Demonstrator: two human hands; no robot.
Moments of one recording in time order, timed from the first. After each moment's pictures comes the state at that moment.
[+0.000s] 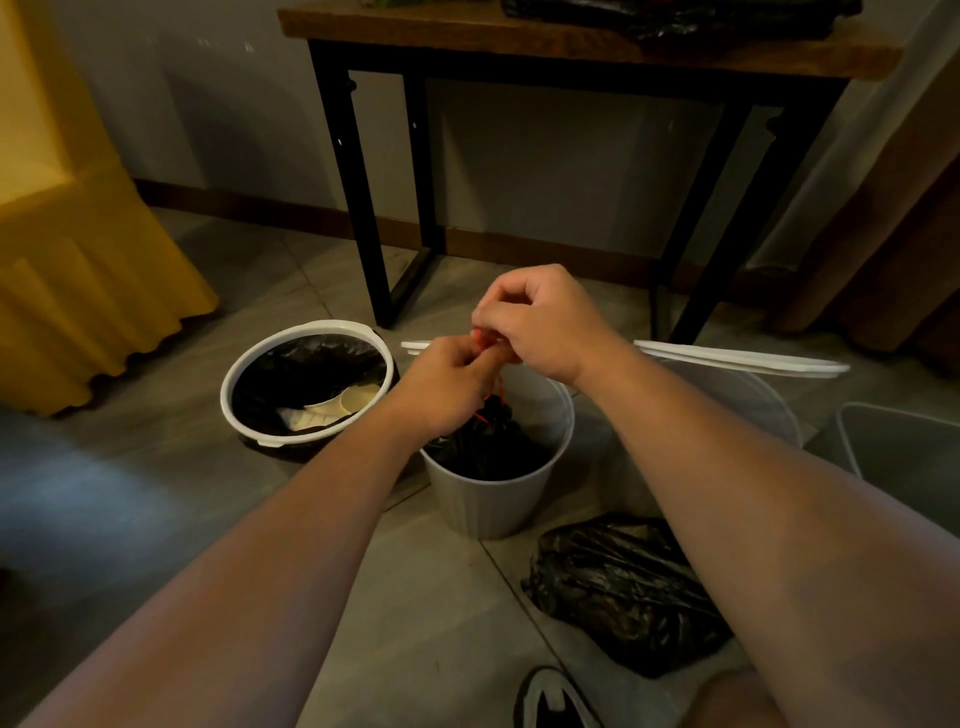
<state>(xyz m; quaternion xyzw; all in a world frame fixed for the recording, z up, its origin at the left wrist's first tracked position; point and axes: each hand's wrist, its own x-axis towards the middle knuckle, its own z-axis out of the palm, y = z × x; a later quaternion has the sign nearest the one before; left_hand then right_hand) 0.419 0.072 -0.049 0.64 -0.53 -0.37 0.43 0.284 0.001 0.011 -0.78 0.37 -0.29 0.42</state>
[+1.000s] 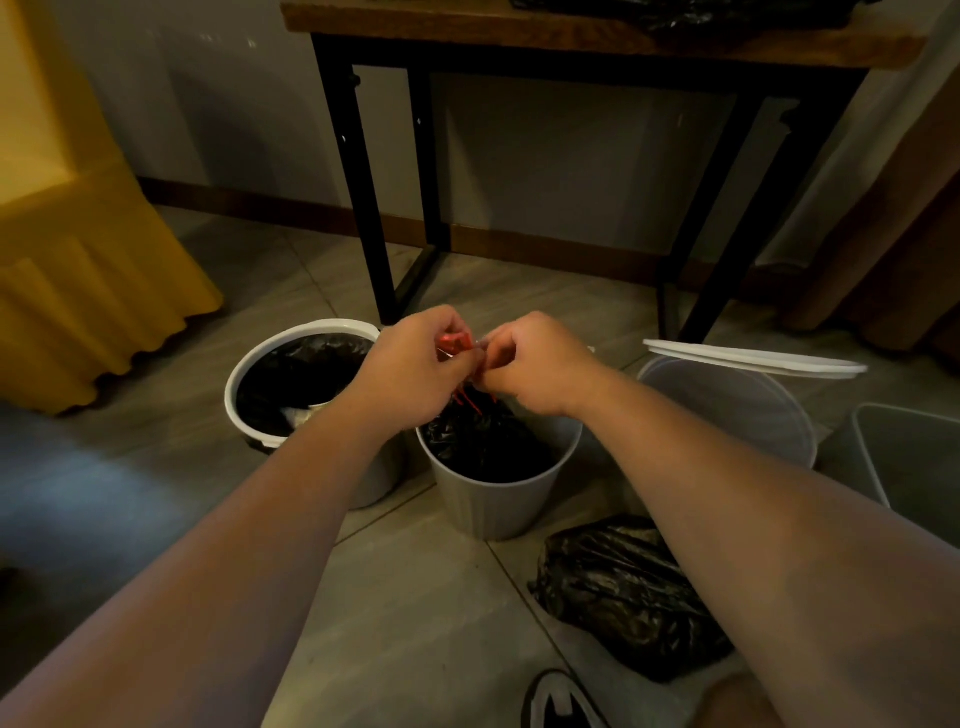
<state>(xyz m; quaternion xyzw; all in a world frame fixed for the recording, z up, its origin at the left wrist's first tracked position) 0.452 0.079 -0.035 0.70 -0.57 -0.21 0.37 0.291 -0.018 -0.044 -0.85 0.37 -0.15 0.34</state>
